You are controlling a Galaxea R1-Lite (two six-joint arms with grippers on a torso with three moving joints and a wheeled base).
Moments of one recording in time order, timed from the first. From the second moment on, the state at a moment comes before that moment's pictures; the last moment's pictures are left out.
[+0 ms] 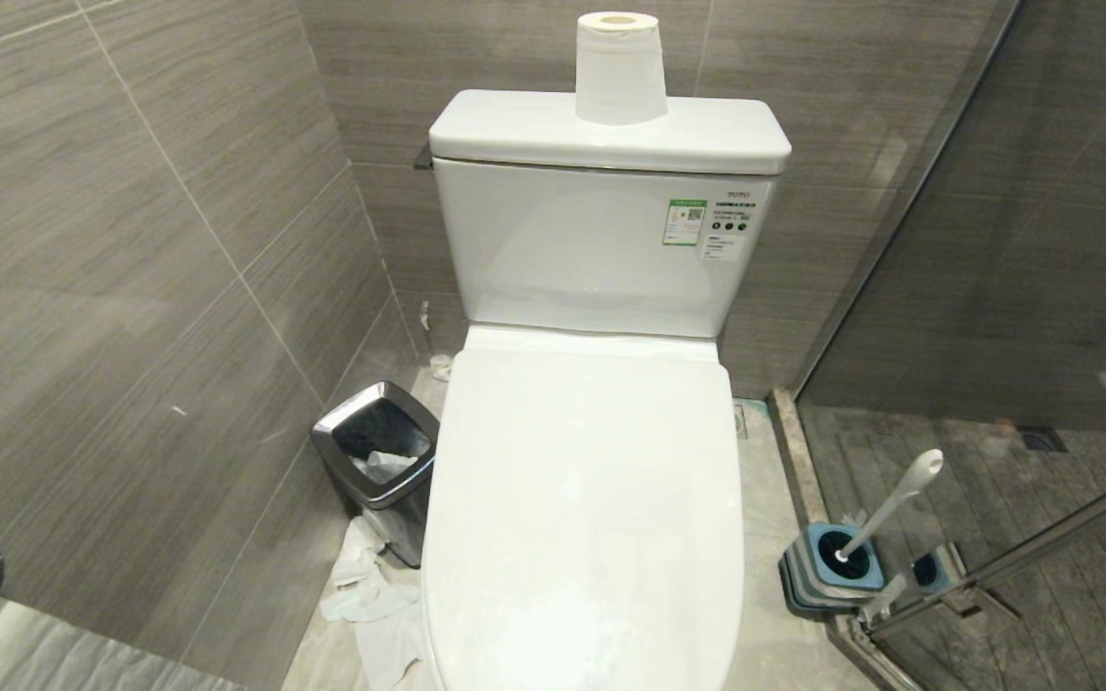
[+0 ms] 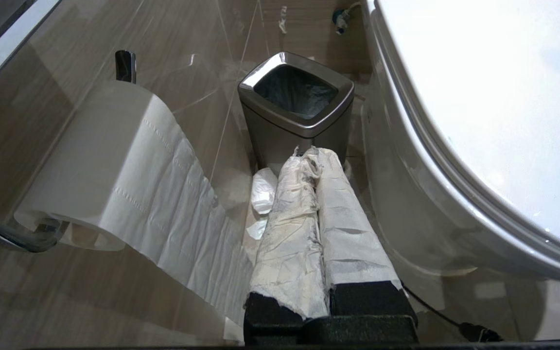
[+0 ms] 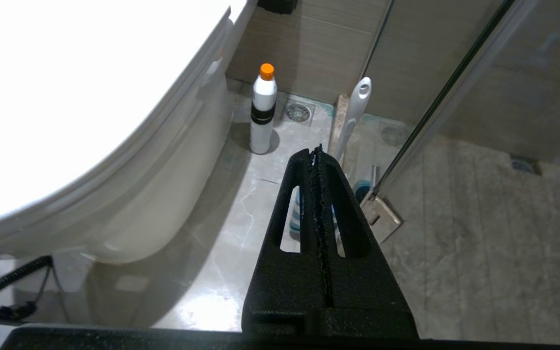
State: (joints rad) left arm 0.01 0.00 0.00 -0.01 0.00 0.08; right arm 0.00 0.00 0.00 -0.02 0.04 -0.10
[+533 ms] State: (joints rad) left arm 0.01 0.00 0.00 -0.01 0.01 -0.01; right arm 0.00 0.00 0.00 -0.02 0.01 -0.03
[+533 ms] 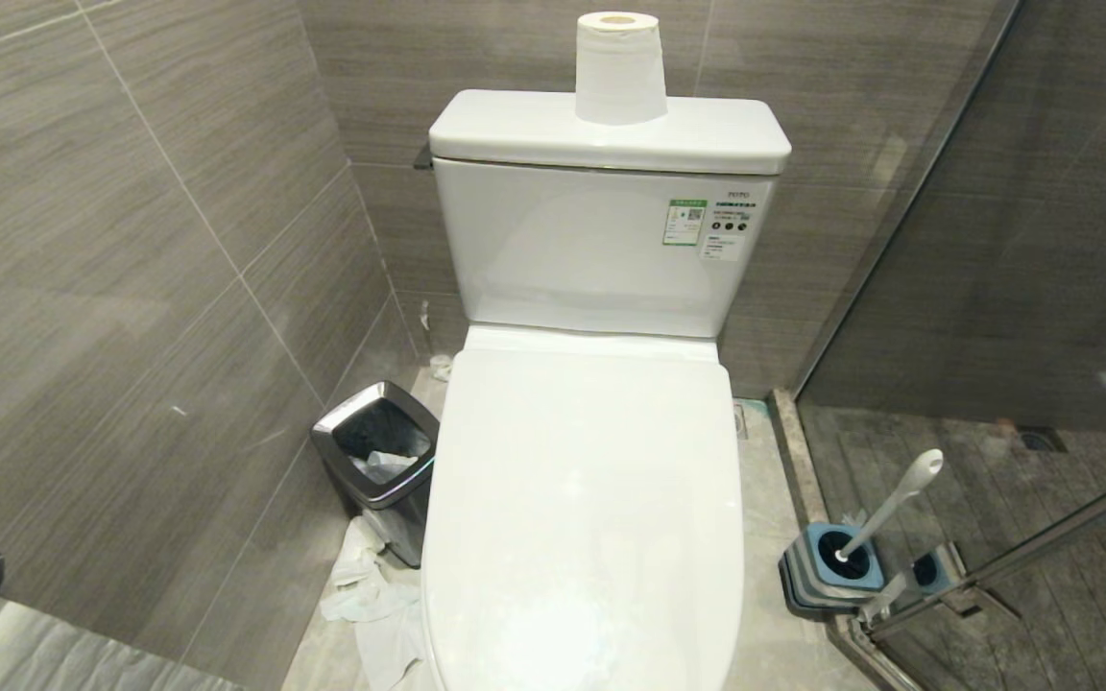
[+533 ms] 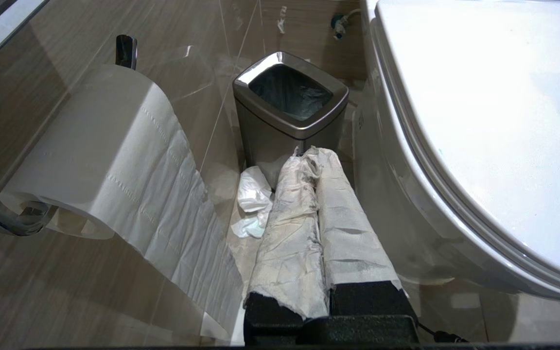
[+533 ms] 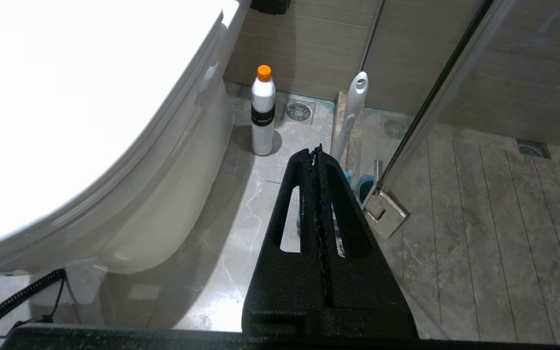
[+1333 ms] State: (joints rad) left arm 0.01 0.00 0.00 -0.01 0.01 -0.01; right arm 0.00 0.00 0.00 -0.02 0.01 -0.03
